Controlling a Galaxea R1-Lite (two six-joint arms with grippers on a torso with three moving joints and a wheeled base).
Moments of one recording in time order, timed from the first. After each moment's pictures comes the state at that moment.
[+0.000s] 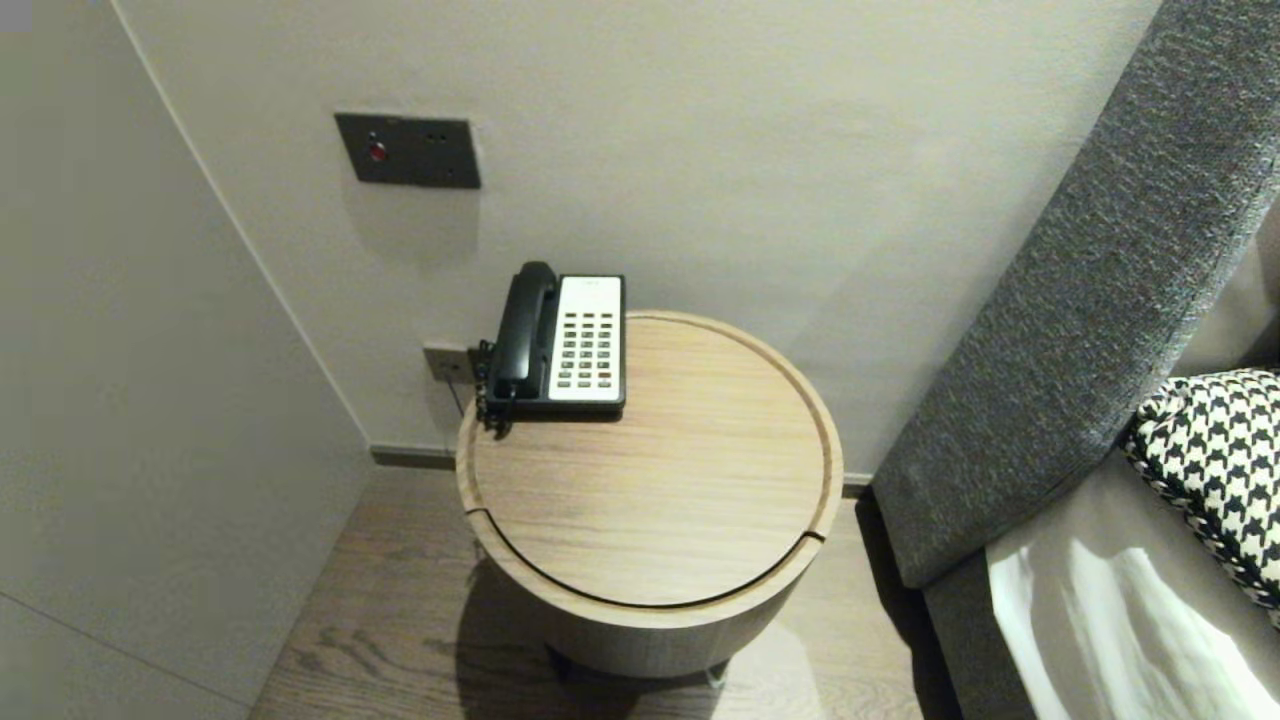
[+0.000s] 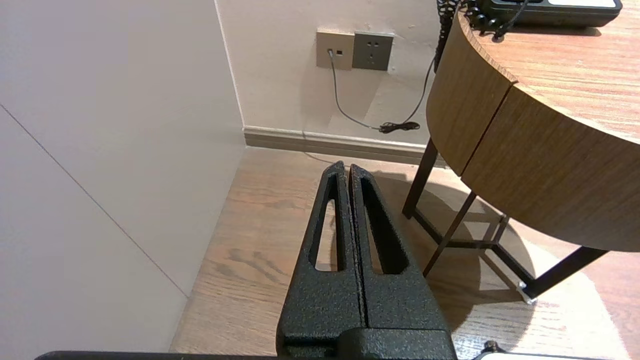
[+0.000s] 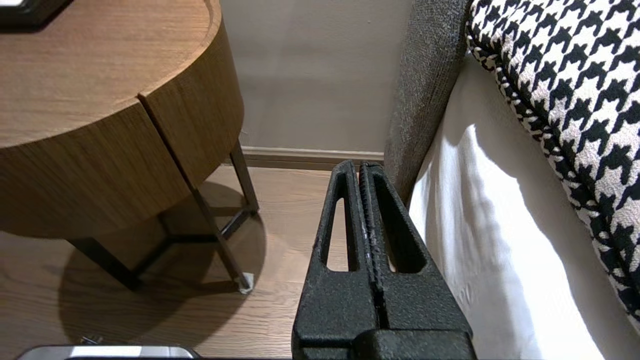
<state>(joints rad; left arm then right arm) 0.01 0.00 0.00 -0.02 0.01 -0.01 0.00 0.00 0.00 -0.10 0.00 0.01</state>
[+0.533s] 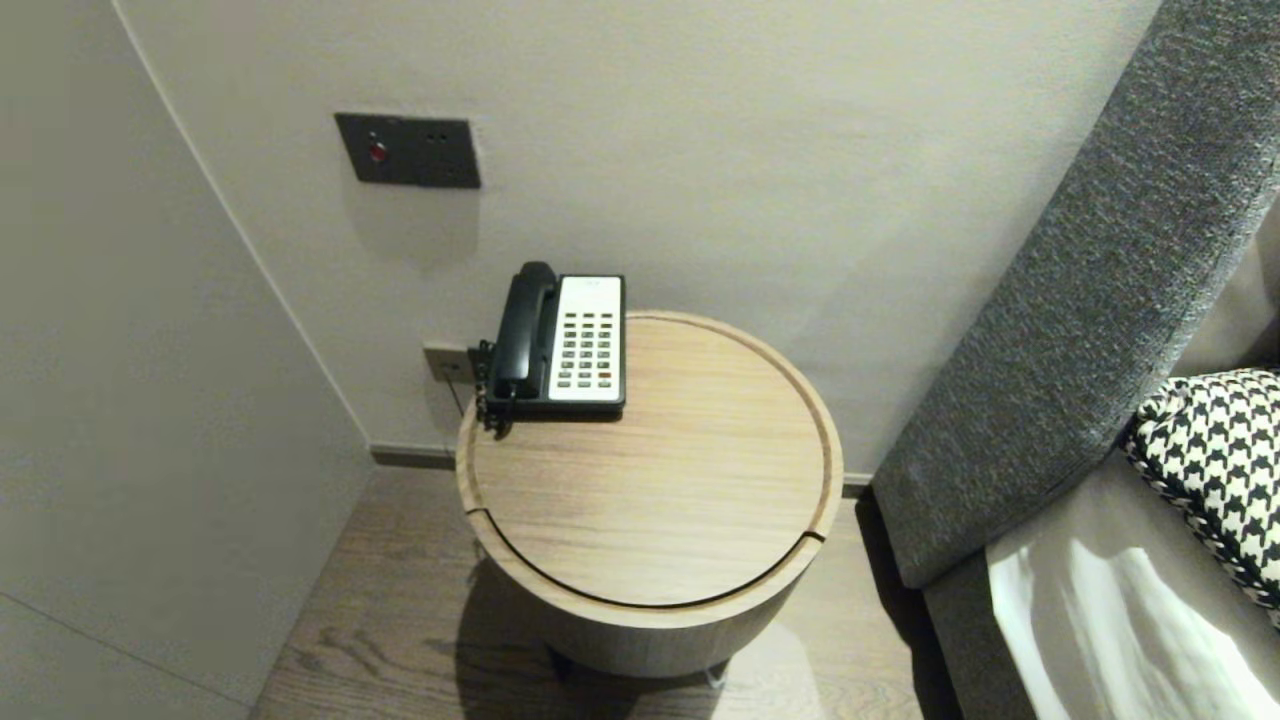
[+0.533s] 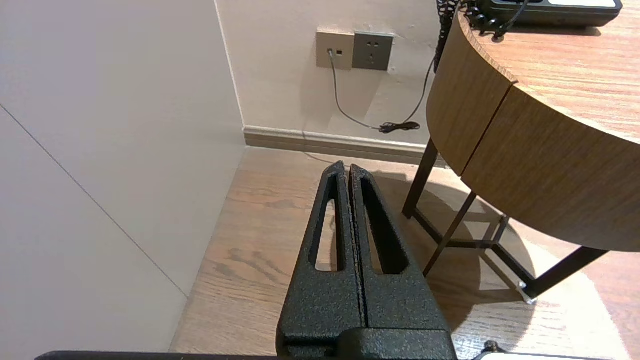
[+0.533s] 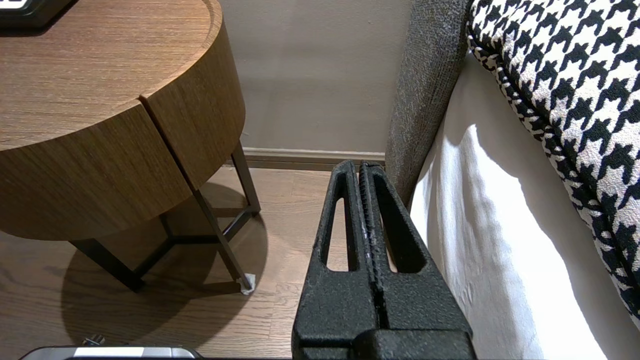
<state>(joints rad) 0.01 0.00 0.00 -0.02 0.01 -0.01 -0.01 0.00 0.00 -0.11 0.00 0.01</state>
